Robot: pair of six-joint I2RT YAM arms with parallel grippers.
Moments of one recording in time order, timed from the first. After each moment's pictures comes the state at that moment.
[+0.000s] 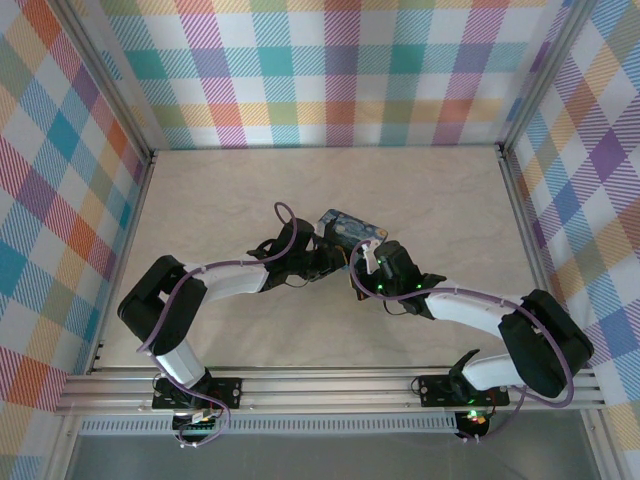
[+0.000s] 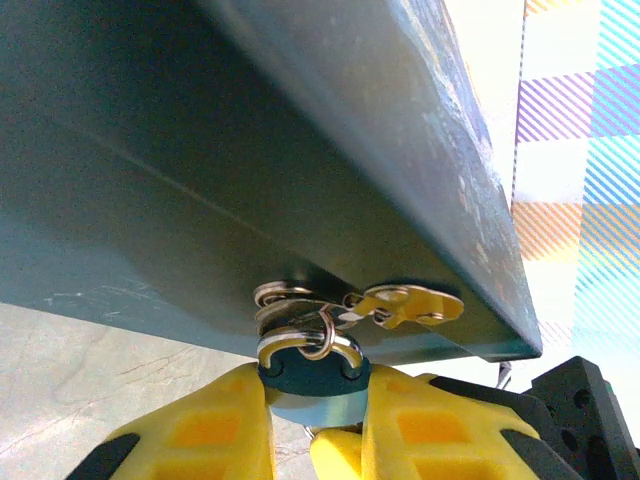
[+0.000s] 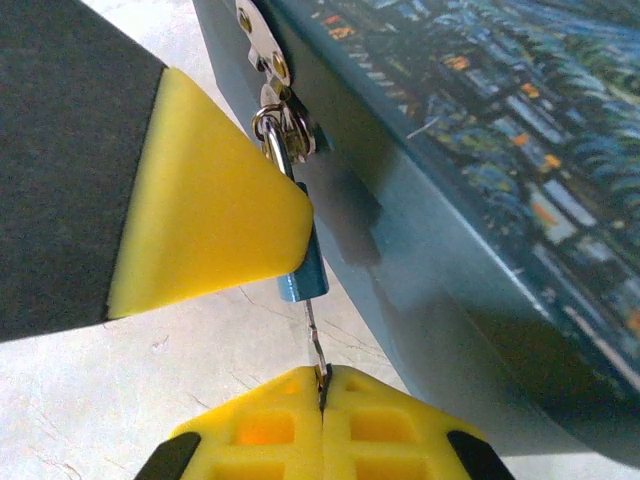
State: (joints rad) left arm -0.71 1.67 0.88 0.13 0.36 -1.03; right arm 0.71 1.35 0.56 0.09 -0.14 0.33
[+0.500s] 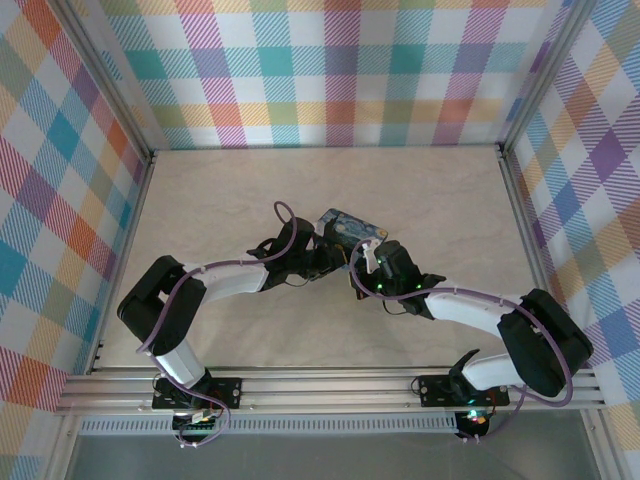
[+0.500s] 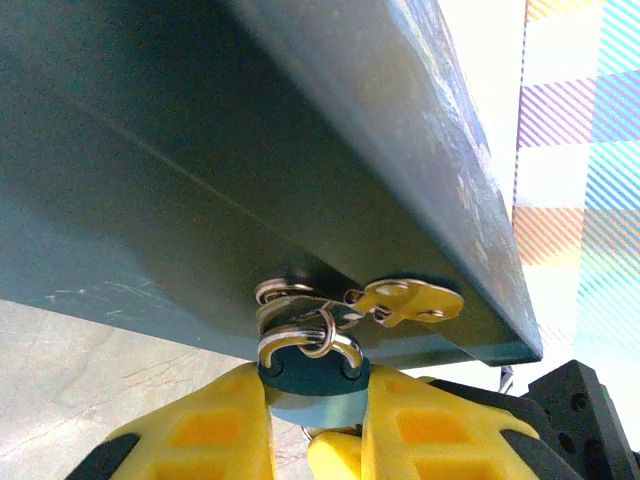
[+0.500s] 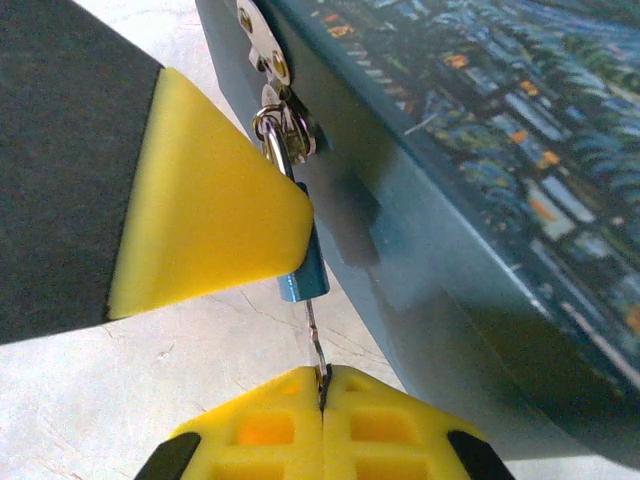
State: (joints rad) left arm -0.71 1.67 0.89 0.12 0.35 -1.03; right arm 0.71 1.35 0.55 0.11 -0.14 0.36
